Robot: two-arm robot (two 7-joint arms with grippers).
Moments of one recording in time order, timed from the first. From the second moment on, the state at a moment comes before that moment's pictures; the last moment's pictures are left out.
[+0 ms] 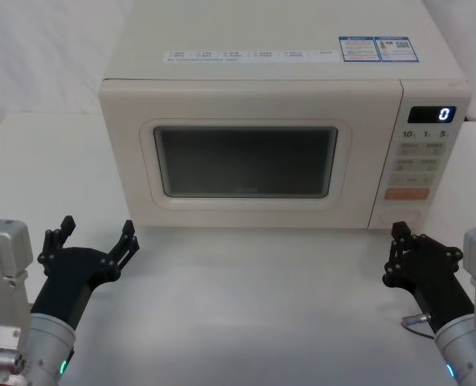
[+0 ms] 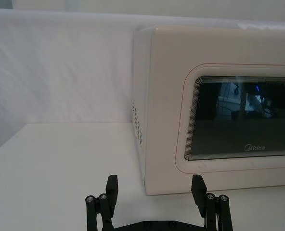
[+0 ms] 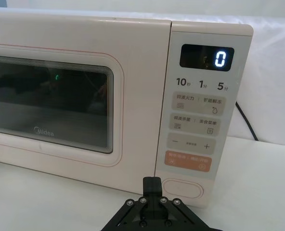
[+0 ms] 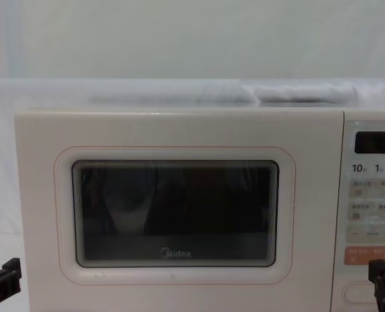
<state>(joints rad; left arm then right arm) 0.27 0.24 0.04 -1.85 -0.25 -0.02 -0.02 -0.17 0.19 -0.26 -1.77 0.07 -0.06 -0.03</state>
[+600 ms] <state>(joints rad) 0.27 0.24 0.04 -1.85 -0.25 -0.02 -0.02 -0.17 0.19 -0.26 -1.77 0.07 -0.06 -0.03</state>
